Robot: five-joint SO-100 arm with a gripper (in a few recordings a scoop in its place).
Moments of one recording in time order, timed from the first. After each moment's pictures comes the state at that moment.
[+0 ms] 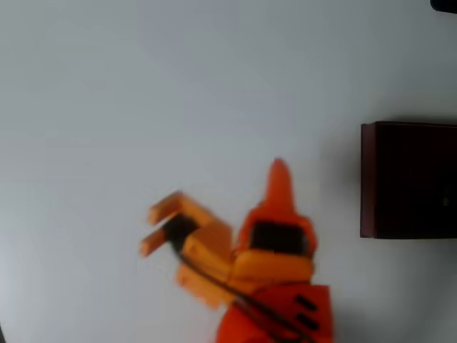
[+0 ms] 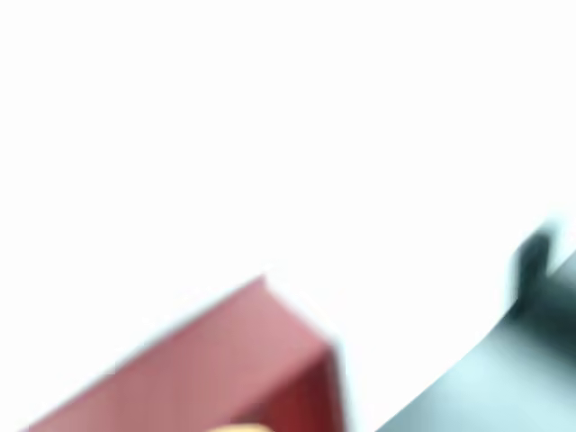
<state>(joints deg) 1.5 139.0 104.6 86.5 4.6</state>
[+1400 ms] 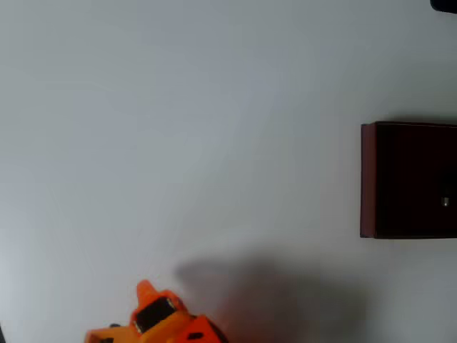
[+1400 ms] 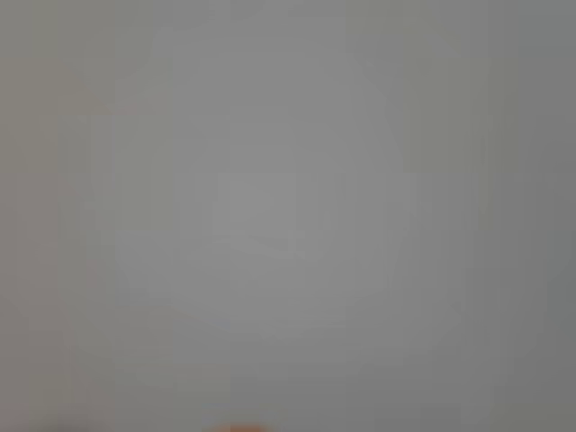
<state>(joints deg) -43.9 194.7 173.1 76.2 6.2</state>
